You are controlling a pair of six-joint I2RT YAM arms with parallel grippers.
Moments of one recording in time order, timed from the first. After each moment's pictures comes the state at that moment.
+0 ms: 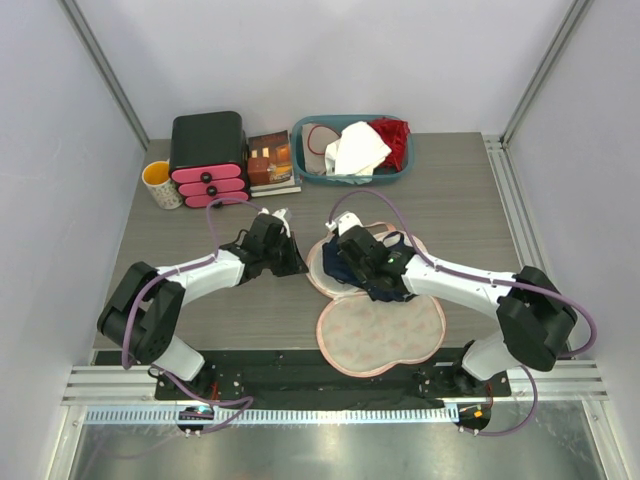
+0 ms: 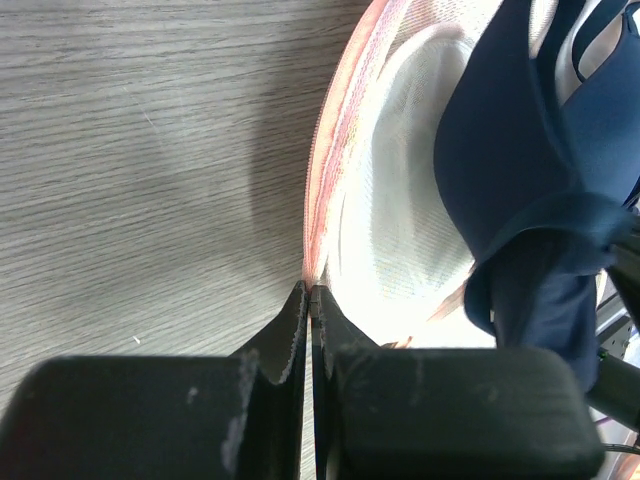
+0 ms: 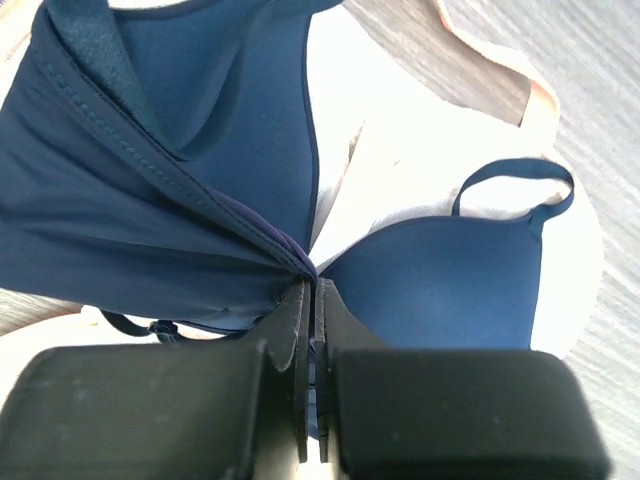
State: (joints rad) left arm -0.56 1.53 0.76 -0.04 0.21 -0.68; right arm 0.86 1.47 0.91 -0.35 0.41 0.10
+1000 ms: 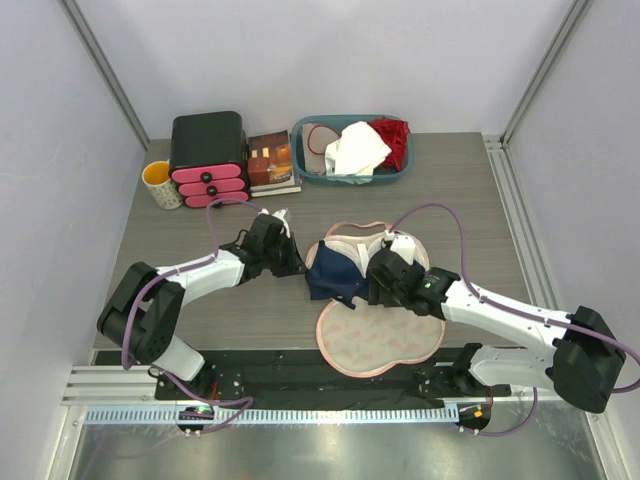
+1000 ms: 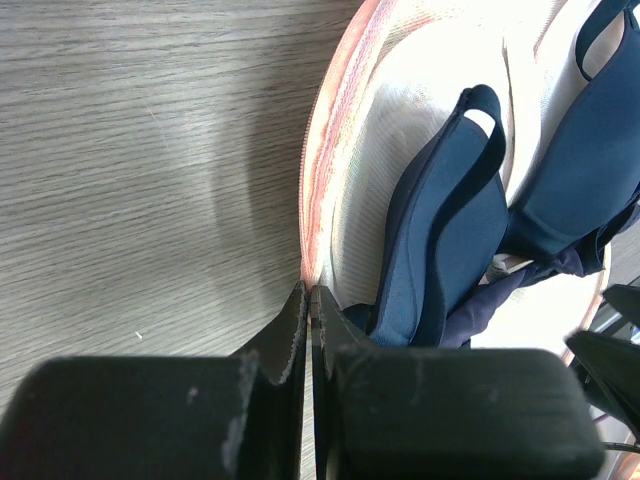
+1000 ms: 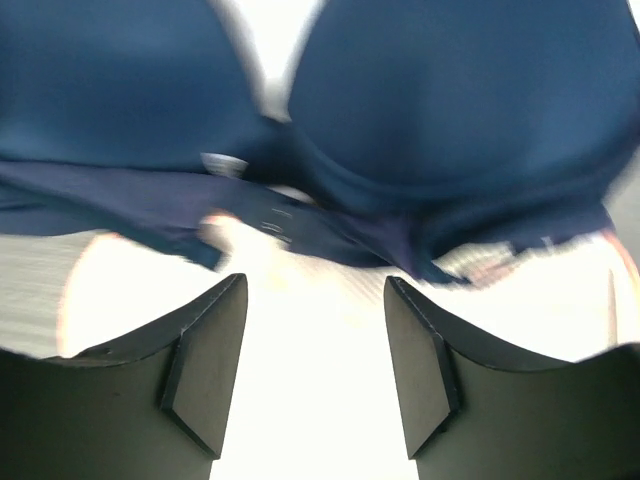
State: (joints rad) left arm -0.56 1.53 0.76 -0.06 0.21 -0.68; right arm 0.88 1.15 0.71 -0.54 0.35 0.72
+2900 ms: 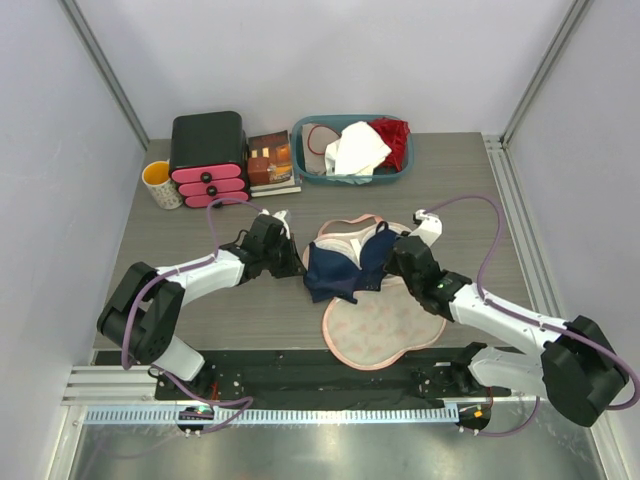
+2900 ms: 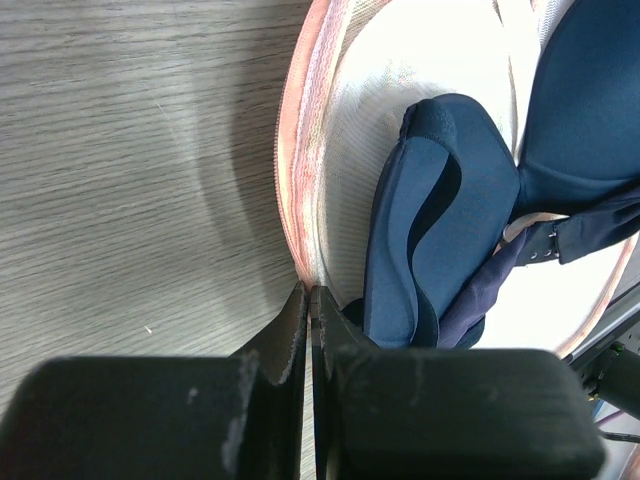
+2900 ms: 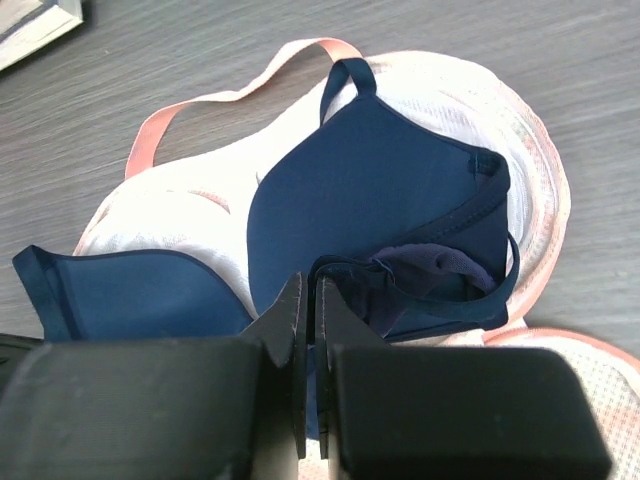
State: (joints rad) left arm -0.56 1.53 0.76 -0.07 0.21 -0.65; right arm 0.66 1.12 0.53 0.01 0.48 0.71
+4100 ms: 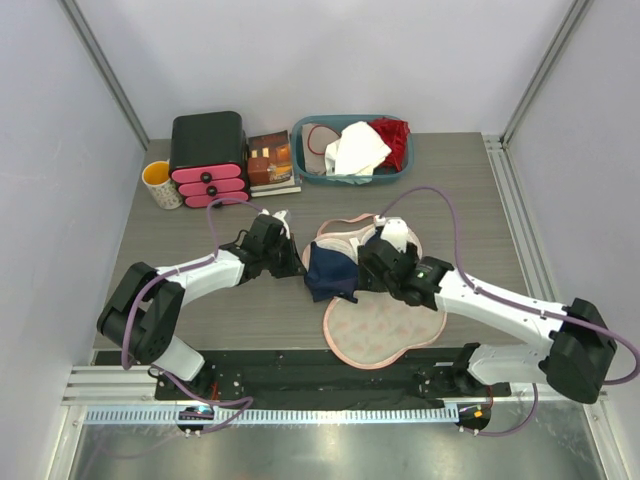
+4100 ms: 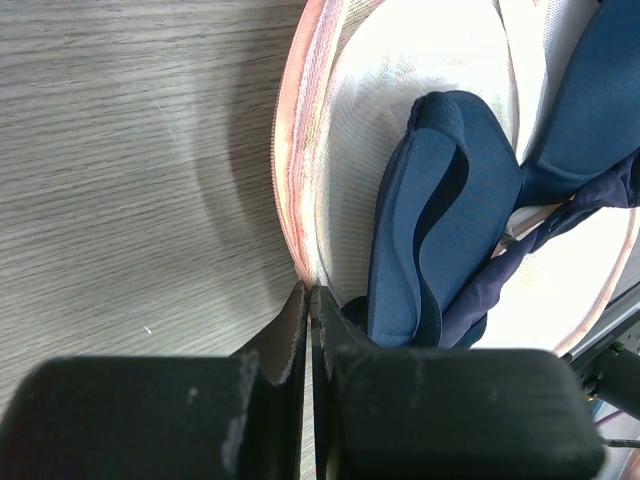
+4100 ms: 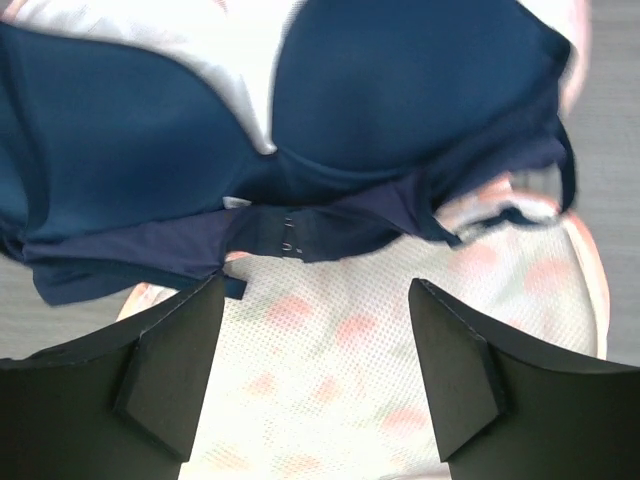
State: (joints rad) left arm -0.56 1.53 0.76 -0.07 0.21 -0.65; right arm 0.90 1.19 0.81 -0.60 0.53 0.74
